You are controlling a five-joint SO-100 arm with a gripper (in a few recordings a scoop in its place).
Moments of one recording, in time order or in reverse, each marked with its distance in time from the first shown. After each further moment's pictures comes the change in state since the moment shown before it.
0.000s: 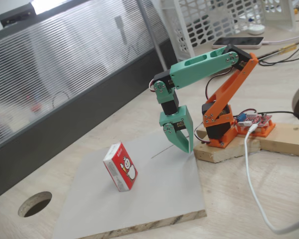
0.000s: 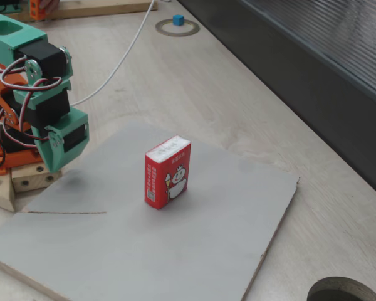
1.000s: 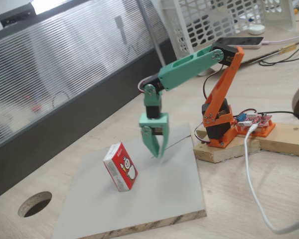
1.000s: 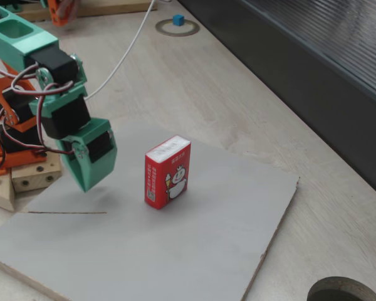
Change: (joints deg) arm 1.3 -13.7 -9.2 -25.4 -0.1
